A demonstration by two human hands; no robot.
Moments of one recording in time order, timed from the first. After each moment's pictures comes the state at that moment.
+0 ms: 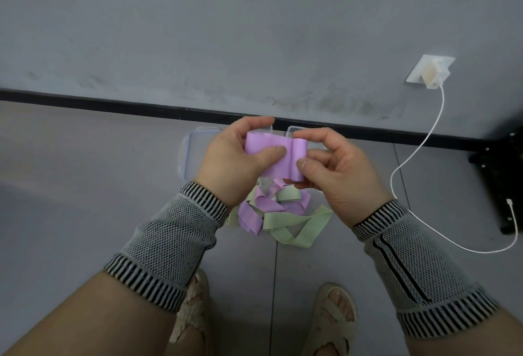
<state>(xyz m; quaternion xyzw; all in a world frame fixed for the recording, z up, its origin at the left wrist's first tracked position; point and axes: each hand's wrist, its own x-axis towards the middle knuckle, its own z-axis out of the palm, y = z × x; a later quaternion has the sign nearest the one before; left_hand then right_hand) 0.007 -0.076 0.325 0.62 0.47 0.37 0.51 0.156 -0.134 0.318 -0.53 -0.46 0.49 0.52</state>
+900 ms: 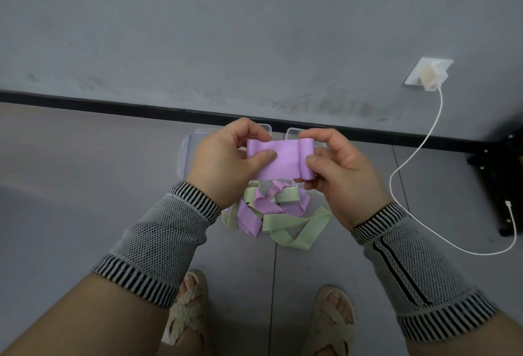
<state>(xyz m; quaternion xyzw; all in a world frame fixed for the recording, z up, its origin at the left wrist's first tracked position) -0.002 -0.071 0.322 0.71 0.47 0.34 0.39 0.161 -0.131 0.310 -0.54 -0.44 0.48 0.53</state>
